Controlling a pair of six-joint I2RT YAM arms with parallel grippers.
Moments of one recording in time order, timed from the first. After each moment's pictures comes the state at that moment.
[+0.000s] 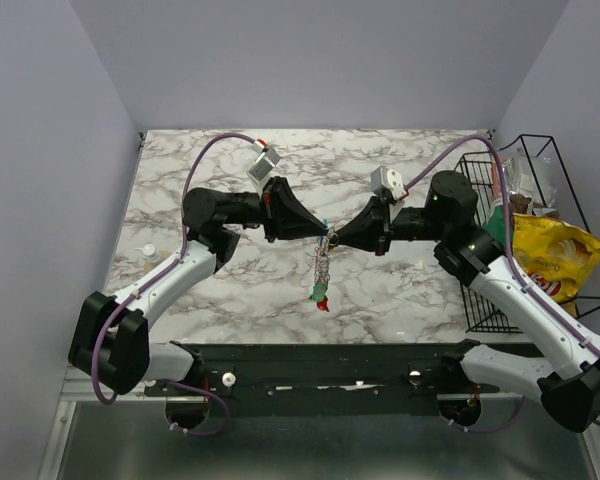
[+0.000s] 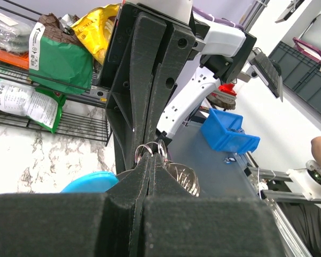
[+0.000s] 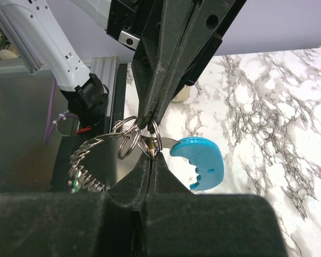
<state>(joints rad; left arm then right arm) -0.49 1.32 0.89 1.05 1.19 -1.03 0.57 1.08 1.04 -0.07 -0.93 -0.08</state>
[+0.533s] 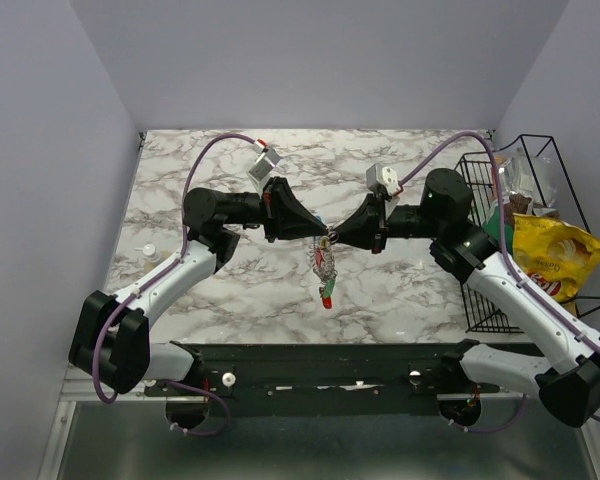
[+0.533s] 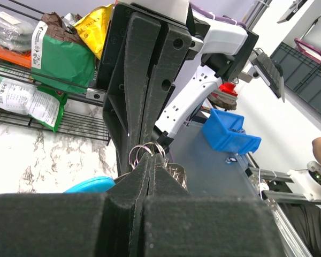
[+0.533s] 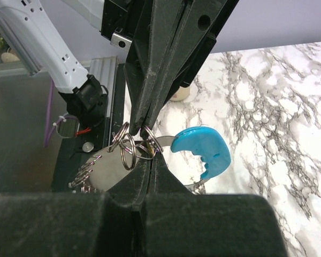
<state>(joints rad) -0.49 1.32 0.89 1.06 1.18 -1.03 0.59 1.11 1.05 -0.05 -0.92 -0.06</state>
